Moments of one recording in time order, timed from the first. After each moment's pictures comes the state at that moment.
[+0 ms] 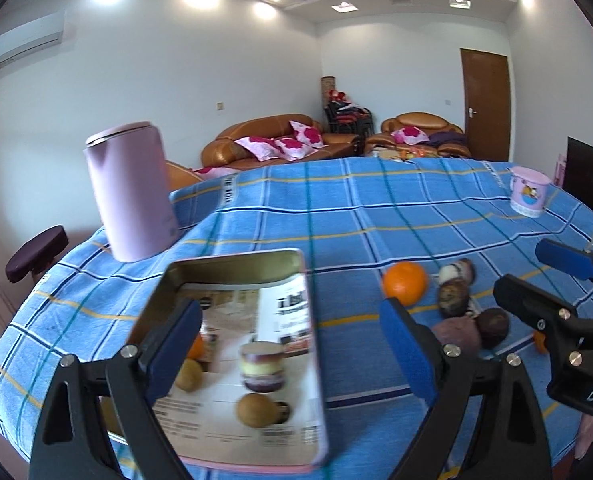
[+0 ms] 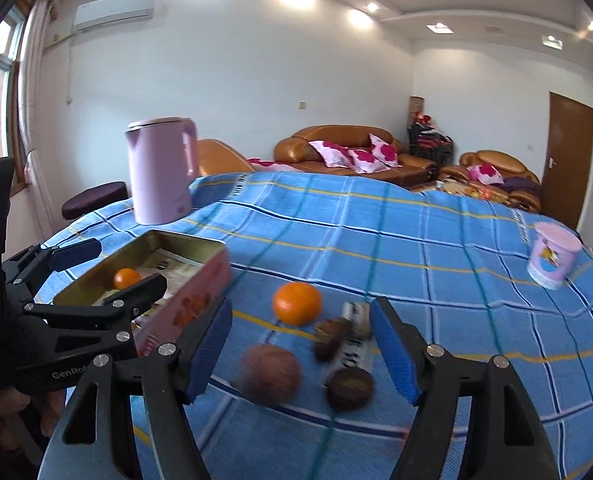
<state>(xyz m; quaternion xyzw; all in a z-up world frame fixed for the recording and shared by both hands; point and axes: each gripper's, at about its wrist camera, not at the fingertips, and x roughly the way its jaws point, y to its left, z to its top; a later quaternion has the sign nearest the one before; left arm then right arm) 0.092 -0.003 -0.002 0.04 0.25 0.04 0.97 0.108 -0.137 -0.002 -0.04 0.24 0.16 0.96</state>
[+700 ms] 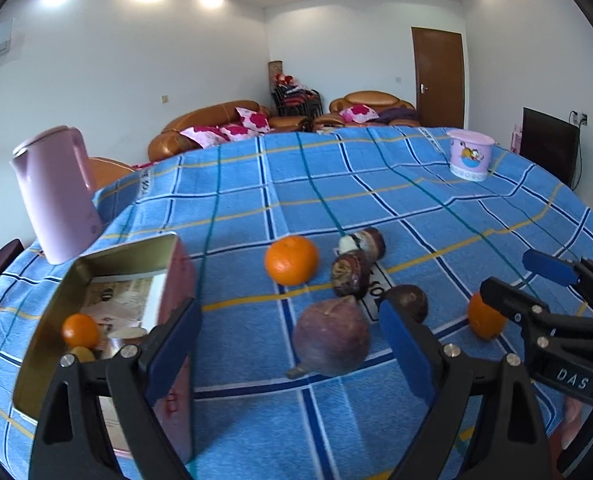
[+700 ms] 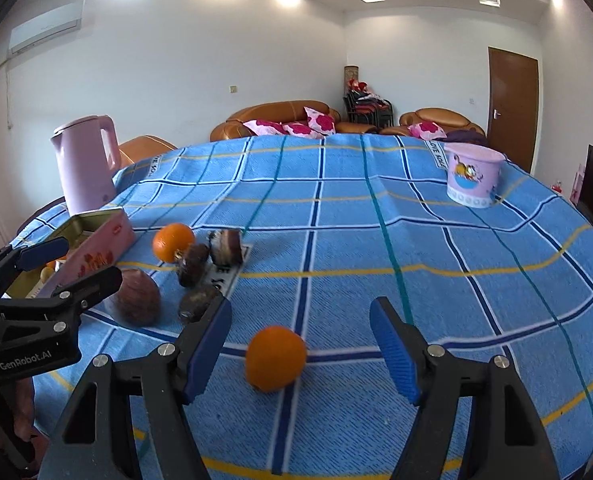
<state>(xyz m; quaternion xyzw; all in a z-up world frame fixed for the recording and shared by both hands) 0.100 -0.076 -0.026 0.06 0.29 -0.05 0.95 0.100 -0.225 -0.044 0.00 0.28 0.06 0.96</state>
